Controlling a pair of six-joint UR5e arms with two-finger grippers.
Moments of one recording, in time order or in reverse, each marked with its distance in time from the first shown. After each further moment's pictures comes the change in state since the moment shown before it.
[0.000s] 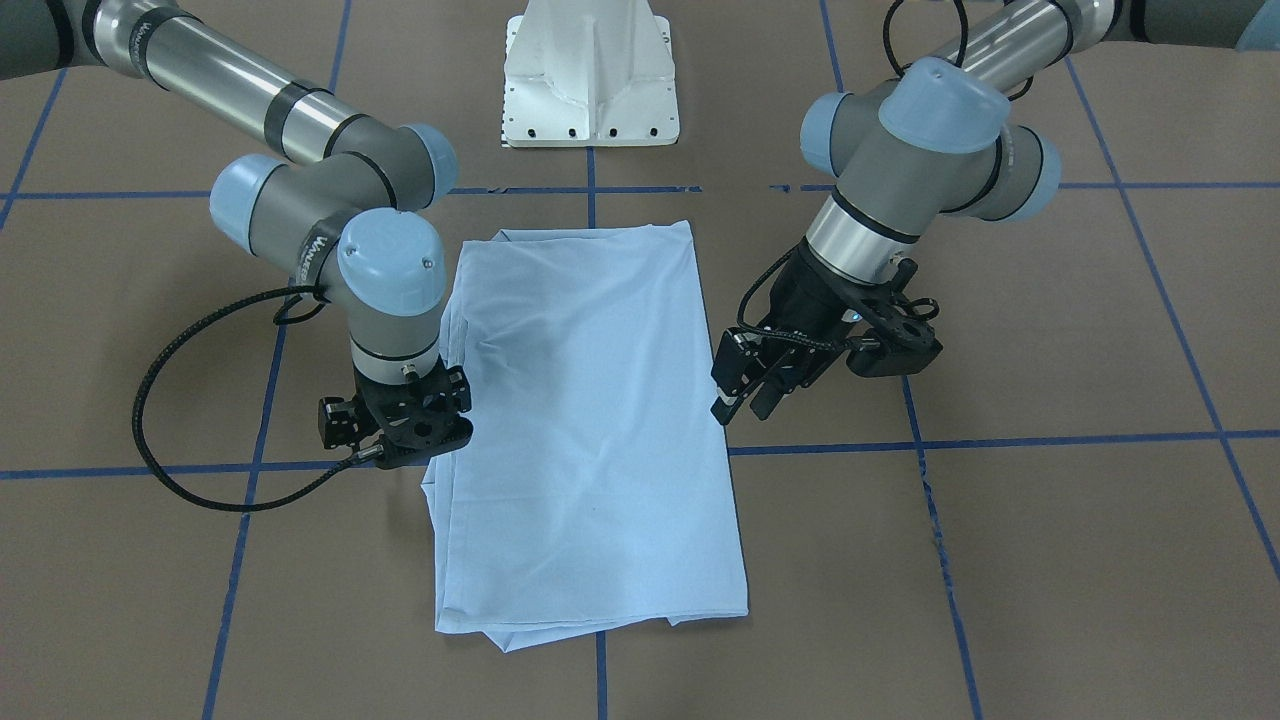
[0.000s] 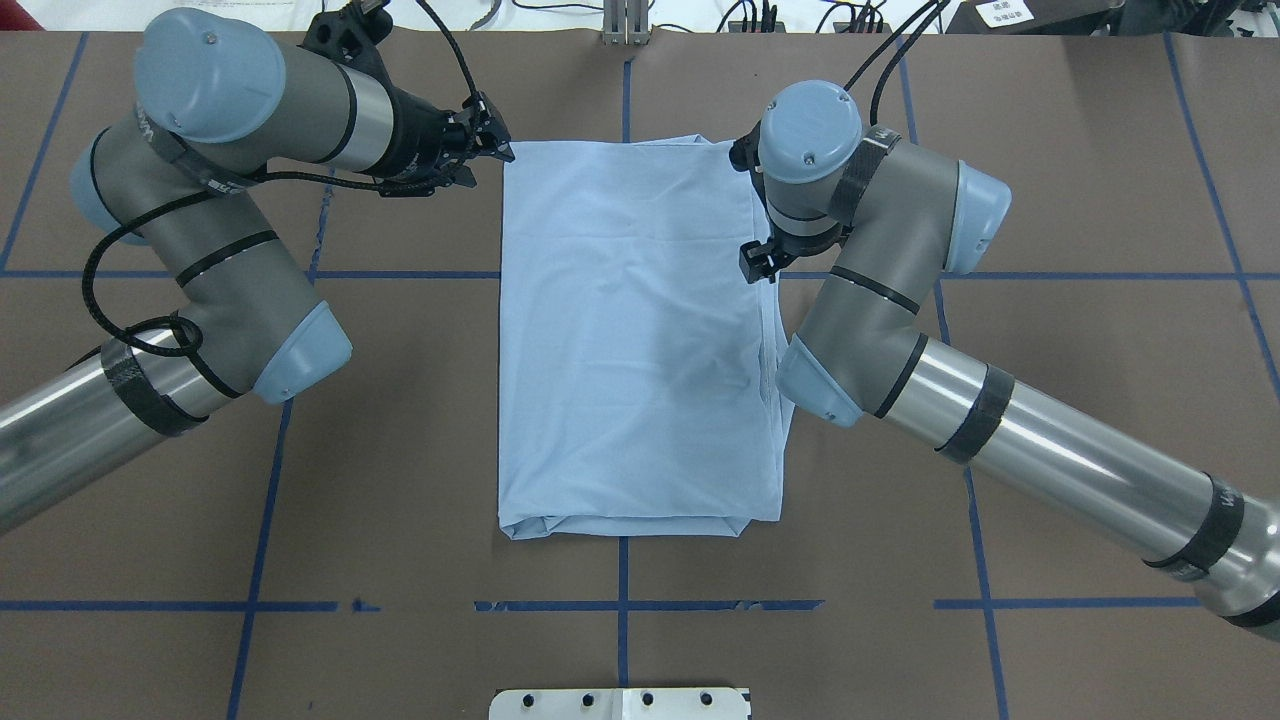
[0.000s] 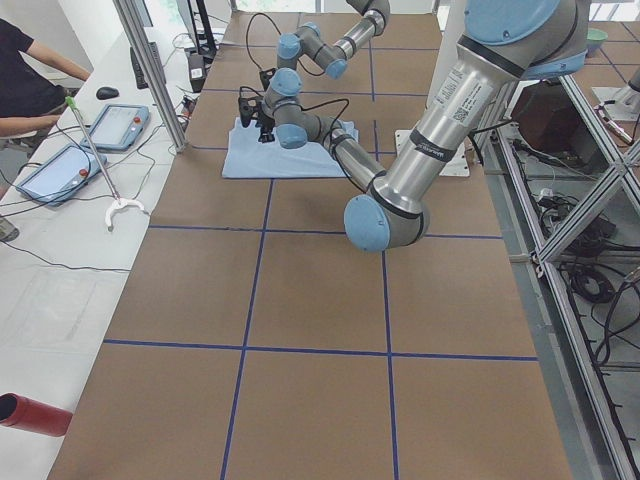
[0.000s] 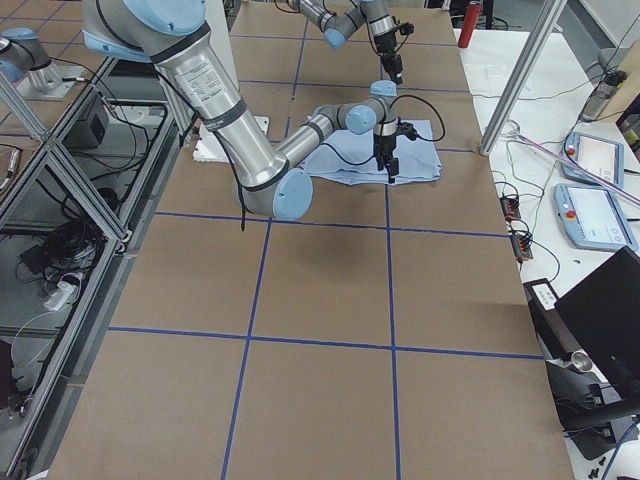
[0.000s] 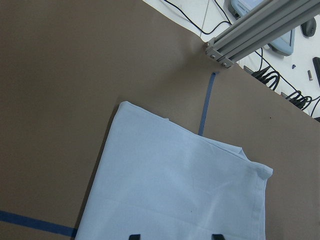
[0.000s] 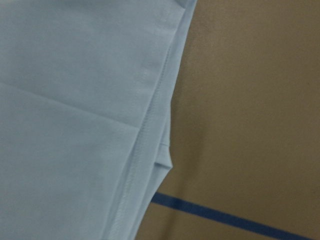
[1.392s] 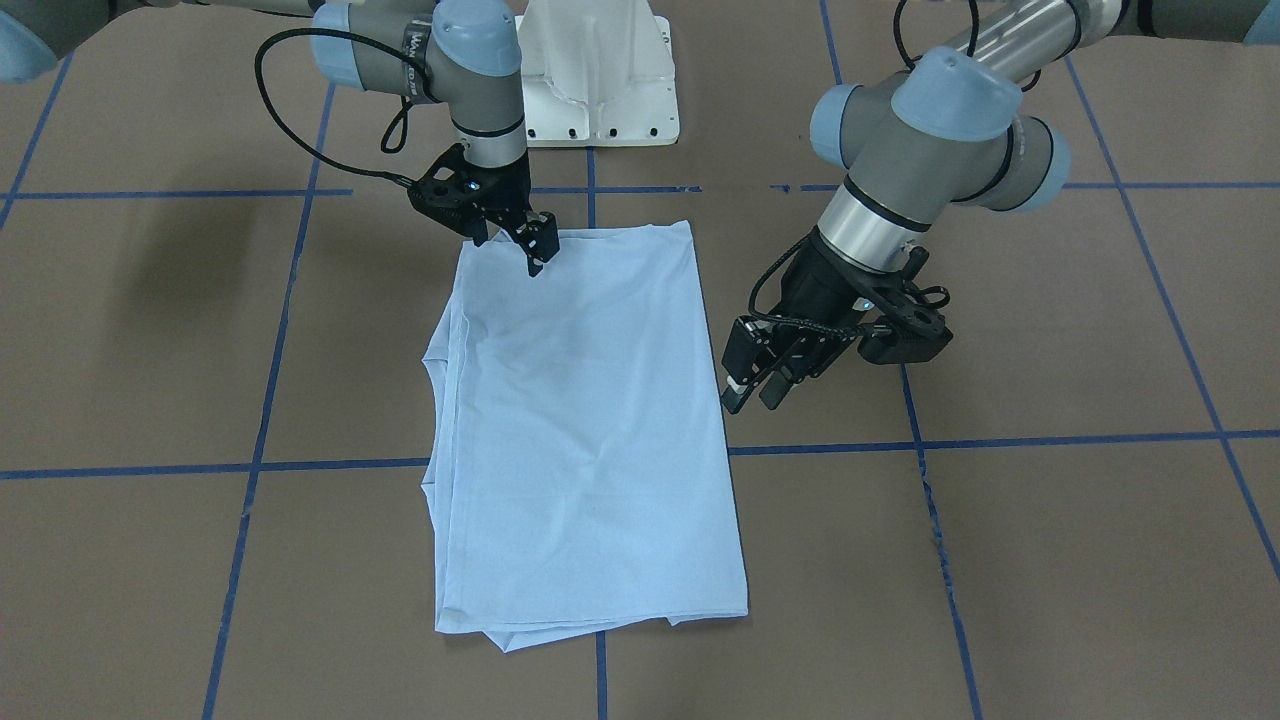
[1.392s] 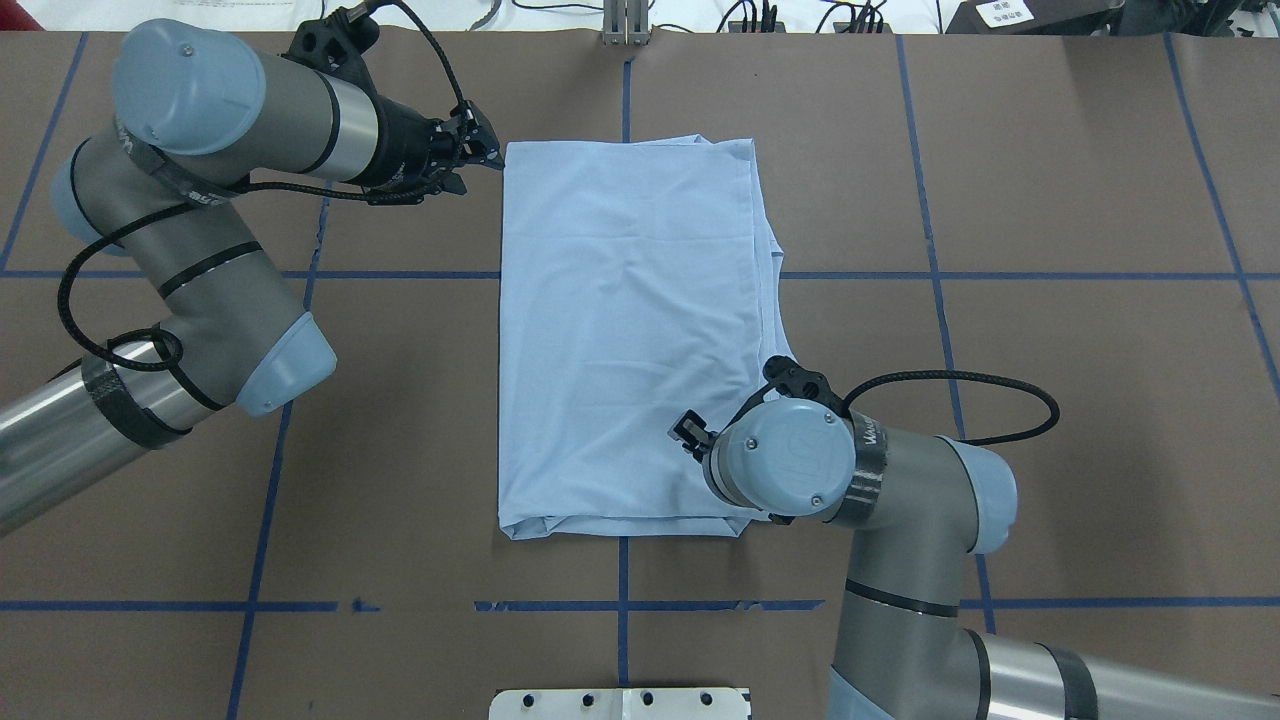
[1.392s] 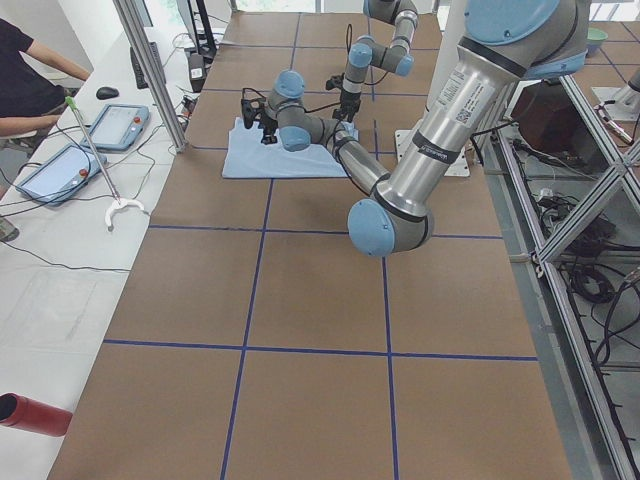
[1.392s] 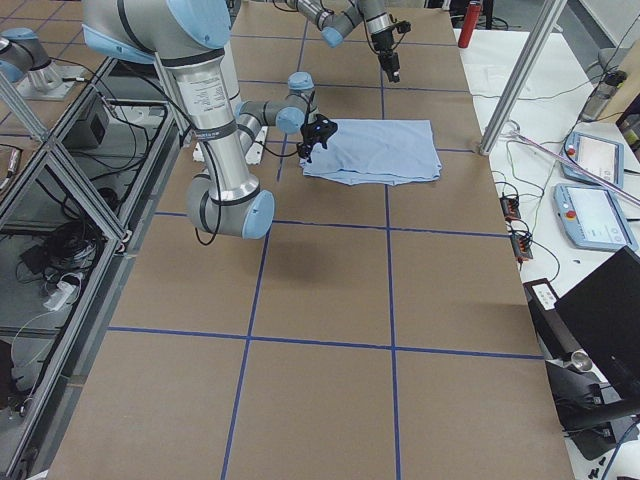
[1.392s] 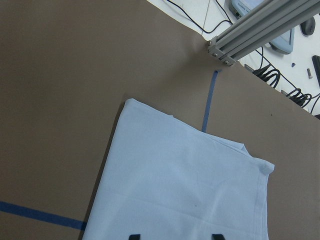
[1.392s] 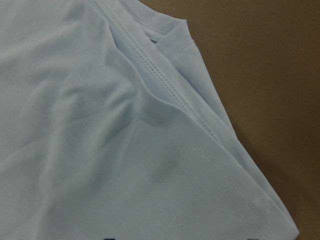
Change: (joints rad) left arm 0.003 0.032 -0.033 0.000 0.000 0.002; right arm -0.363 -0.248 0.363 0.170 -0.150 1.381
